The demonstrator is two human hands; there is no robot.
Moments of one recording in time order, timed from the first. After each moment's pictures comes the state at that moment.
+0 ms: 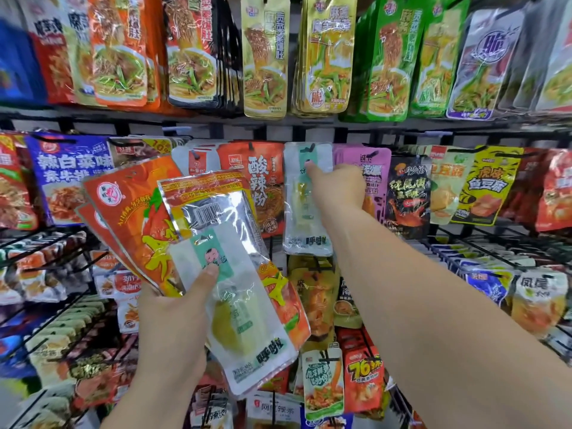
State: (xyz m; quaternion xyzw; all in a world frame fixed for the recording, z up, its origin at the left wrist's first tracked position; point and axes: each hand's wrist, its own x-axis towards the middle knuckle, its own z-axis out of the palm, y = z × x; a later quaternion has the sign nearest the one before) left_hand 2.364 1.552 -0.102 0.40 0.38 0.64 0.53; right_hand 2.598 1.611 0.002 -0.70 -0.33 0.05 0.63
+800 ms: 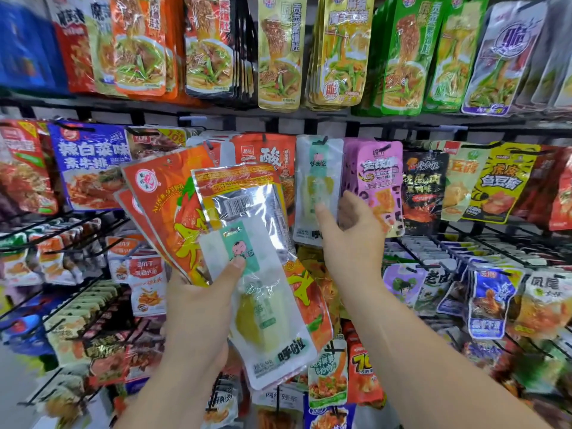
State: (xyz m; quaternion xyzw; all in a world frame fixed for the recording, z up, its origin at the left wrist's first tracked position) left_hand 2.376 1.522 -0.084 0.39 0.35 0.65 0.55; right_hand 2.553 1.535 -0.070 -0.62 -0.40 0.04 0.67
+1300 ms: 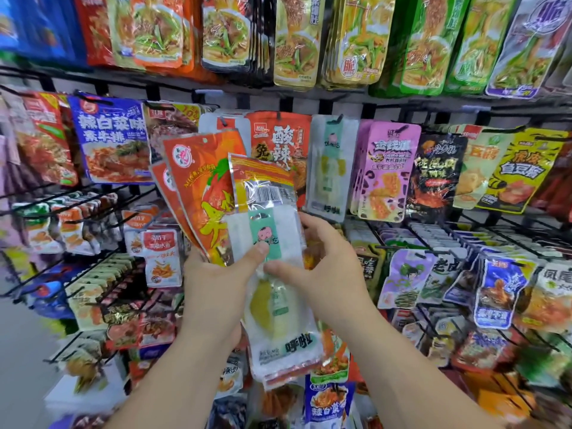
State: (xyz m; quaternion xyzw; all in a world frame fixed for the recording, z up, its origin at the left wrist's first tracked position) left_hand 2.375 1.517 -0.098 0.41 0.36 0.62 0.56; right_hand 2.509 1.488 -0.101 -0.62 -0.55 0.17 0.54
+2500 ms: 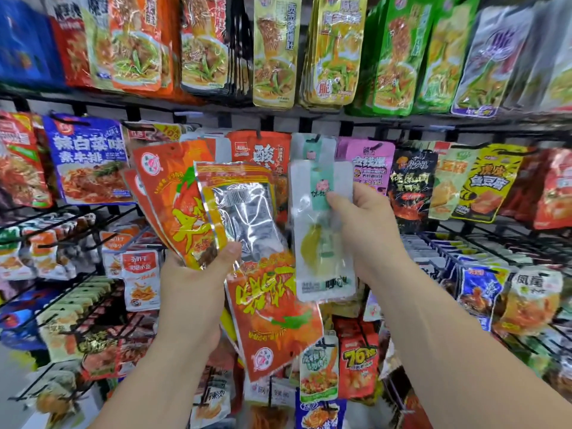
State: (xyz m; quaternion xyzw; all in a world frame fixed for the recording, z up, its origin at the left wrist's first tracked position) left_hand 2.374 1.544 -0.097 0.43 0.34 0.65 0.53; right_hand 2.564 1.504 -0.031 -0.55 -0.43 0.20 0.69
